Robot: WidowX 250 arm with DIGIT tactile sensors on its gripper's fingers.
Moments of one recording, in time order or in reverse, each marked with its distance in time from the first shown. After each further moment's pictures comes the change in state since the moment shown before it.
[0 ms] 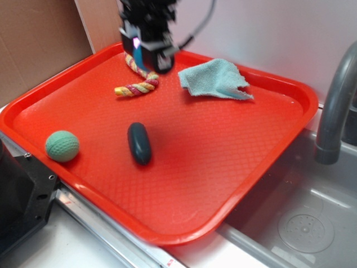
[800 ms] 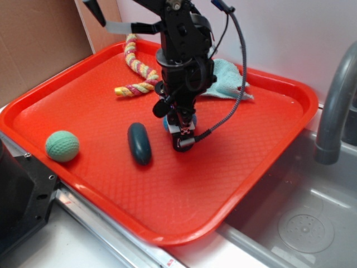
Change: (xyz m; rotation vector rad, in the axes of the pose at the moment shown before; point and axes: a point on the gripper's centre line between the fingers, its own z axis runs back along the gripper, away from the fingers) arm 0.020 -0.026 -0.112 0.150 -0.005 -0.376
